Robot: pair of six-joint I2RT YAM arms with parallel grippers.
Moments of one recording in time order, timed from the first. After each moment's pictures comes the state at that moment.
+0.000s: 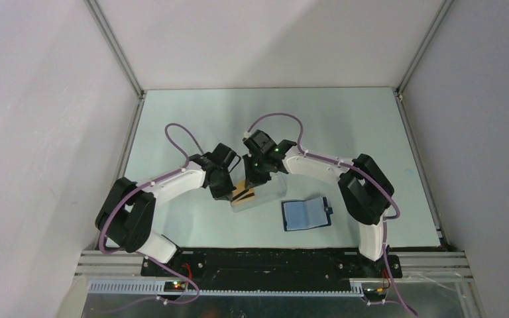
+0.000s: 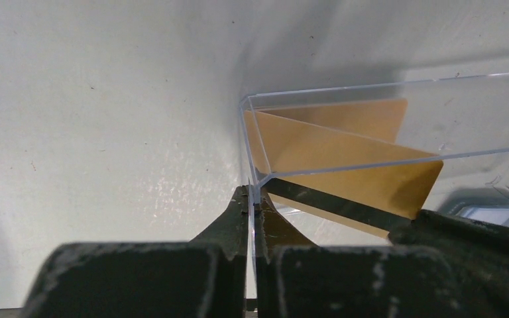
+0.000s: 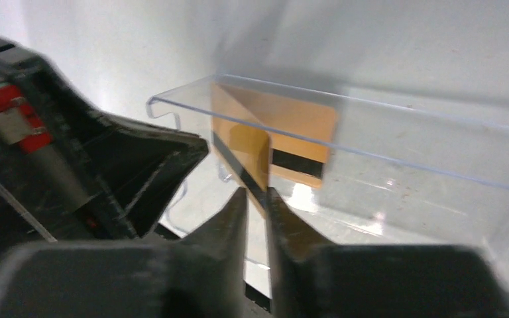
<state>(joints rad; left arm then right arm) -0.58 1.50 0.88 -0.65 -0.04 -0.90 0.87 1.92 1.45 -0.52 -0.20 0.63</state>
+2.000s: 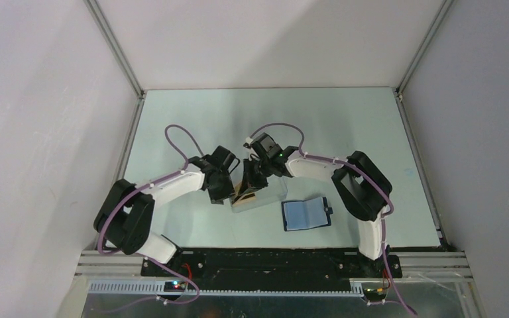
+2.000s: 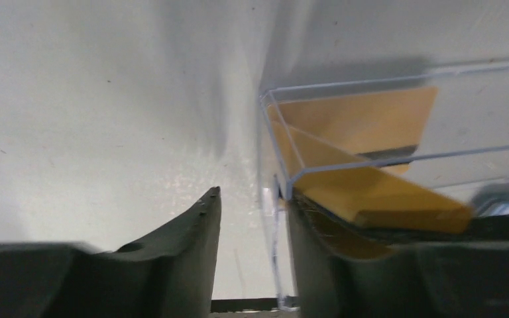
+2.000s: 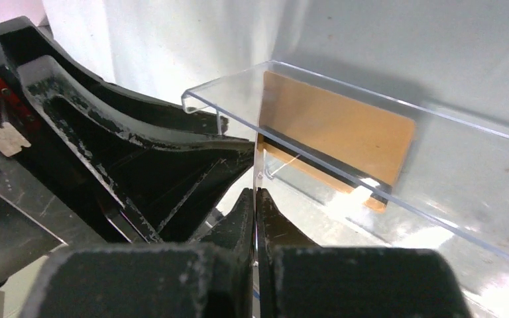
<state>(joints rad) -0.58 1.49 0.86 -0.65 -0.05 -0.86 0.83 1.96 1.32 -0.26 -0.50 0.74</state>
